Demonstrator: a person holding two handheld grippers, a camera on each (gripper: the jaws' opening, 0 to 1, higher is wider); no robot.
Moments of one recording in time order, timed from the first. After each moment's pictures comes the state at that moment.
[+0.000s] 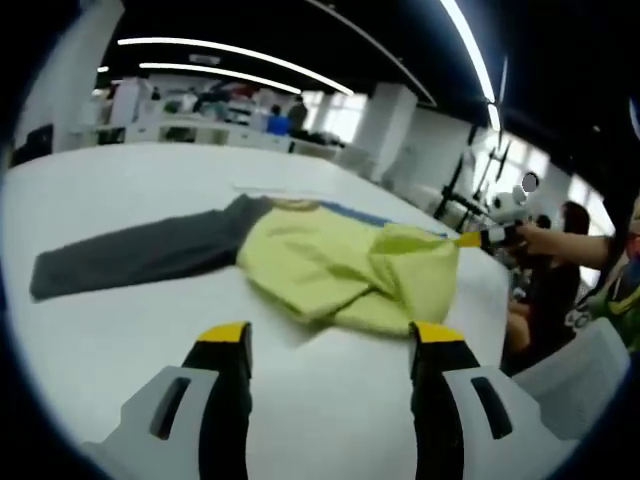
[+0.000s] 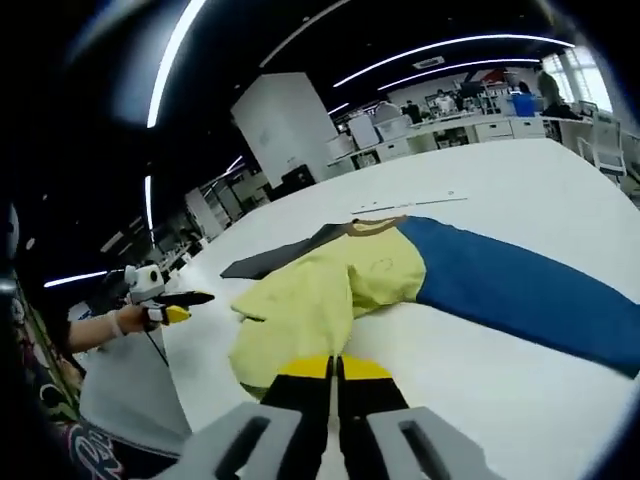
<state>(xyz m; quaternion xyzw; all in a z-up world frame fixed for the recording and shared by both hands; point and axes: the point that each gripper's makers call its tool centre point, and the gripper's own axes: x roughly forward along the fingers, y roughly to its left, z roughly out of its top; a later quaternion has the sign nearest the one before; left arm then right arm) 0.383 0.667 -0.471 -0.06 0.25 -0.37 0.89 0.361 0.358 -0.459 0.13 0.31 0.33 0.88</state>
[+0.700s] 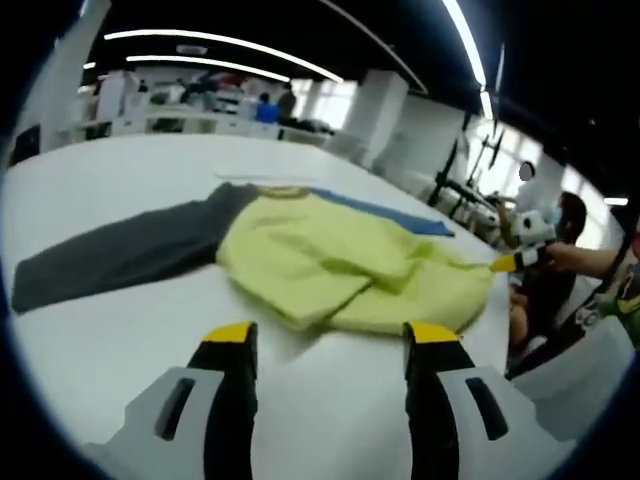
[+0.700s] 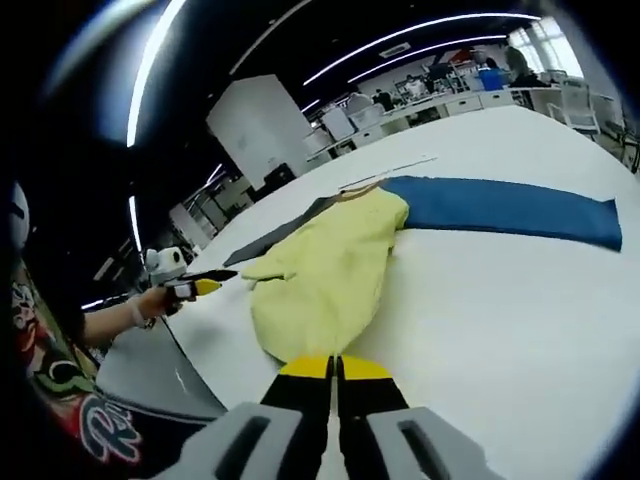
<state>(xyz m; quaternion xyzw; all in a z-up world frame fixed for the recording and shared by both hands) 0.398 0.644 -0.490 -0.05 0.27 -0.39 0.88 0.289 0.350 -0.484 0.19 0.34 0.29 0.88</state>
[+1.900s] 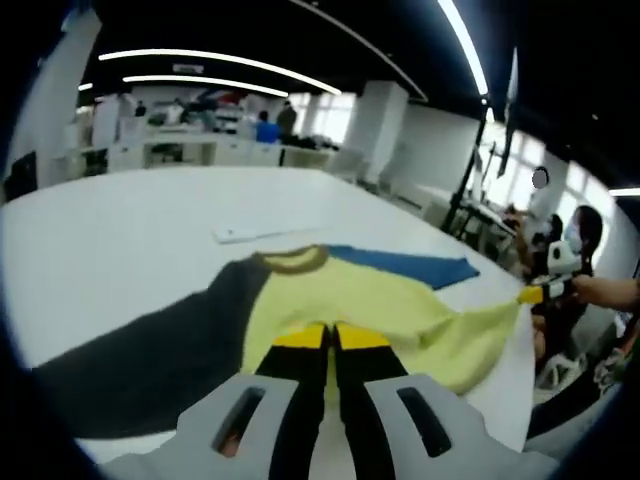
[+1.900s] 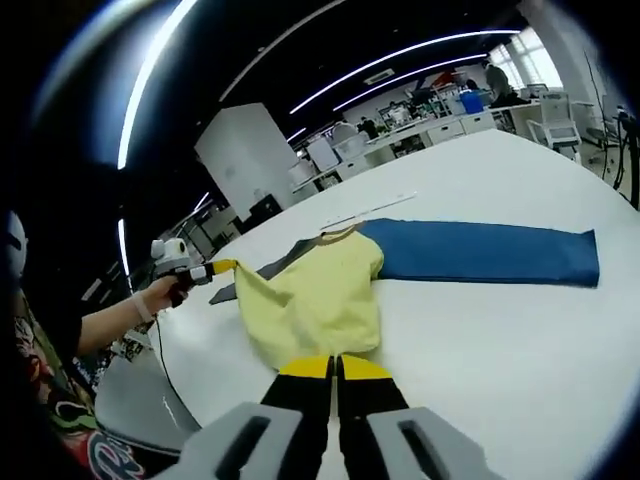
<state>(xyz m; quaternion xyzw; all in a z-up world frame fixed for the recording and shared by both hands) 0.515 0.606 -0.429 -0.04 0.23 -0.38 0.89 0.334 0.316 -0.452 0.20 0.28 0.24 0.91</state>
